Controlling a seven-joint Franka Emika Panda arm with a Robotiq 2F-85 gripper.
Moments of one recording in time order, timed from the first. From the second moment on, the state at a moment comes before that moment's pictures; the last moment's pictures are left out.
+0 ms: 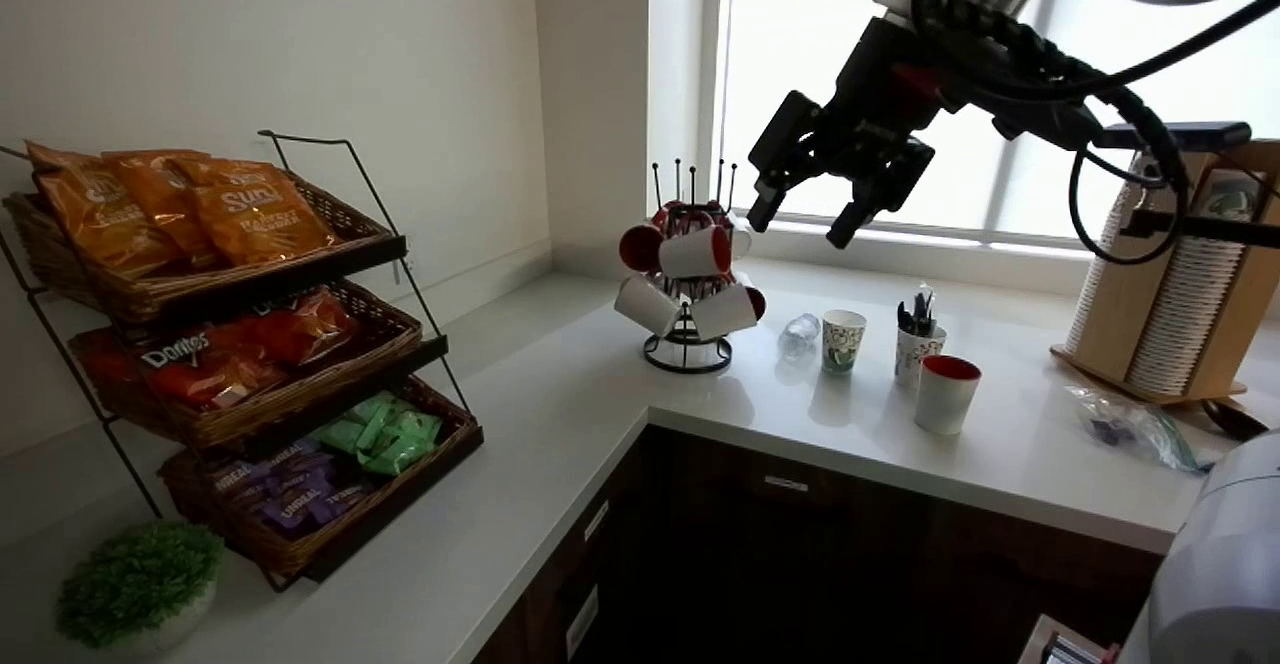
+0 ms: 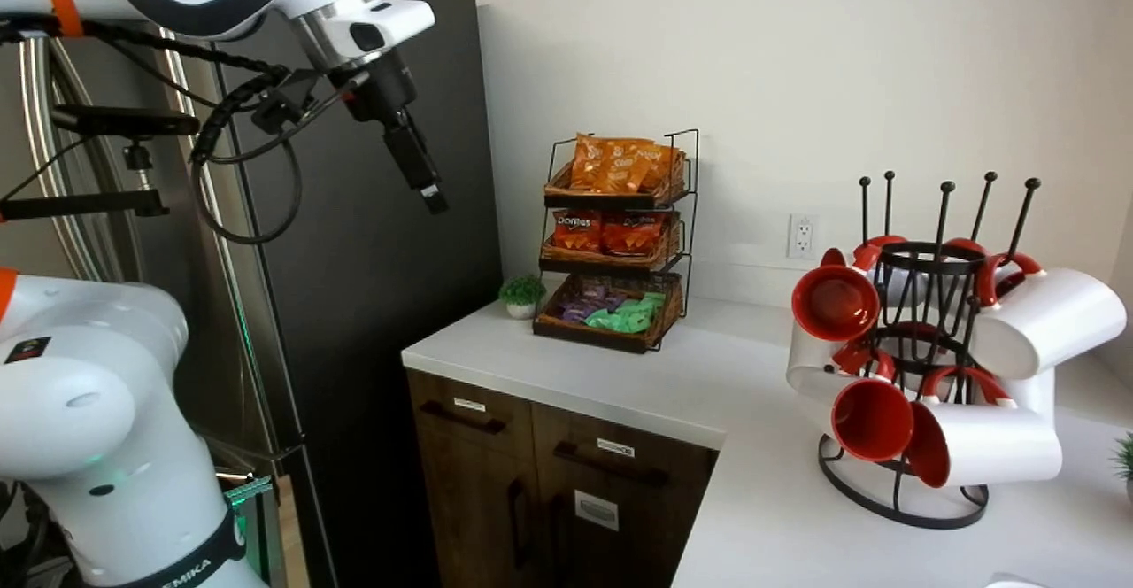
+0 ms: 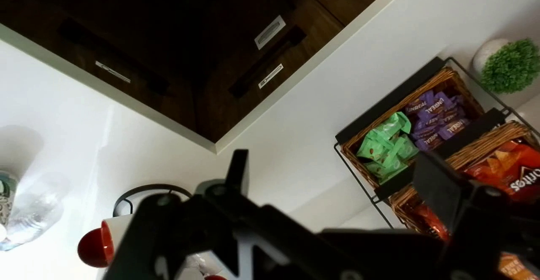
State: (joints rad) arm -0.08 -1.11 -0.05 -2.63 0.12 1.94 0.19
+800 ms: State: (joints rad) arm -0.14 -1.15 -0.12 -2.58 0.11 1.94 0.13
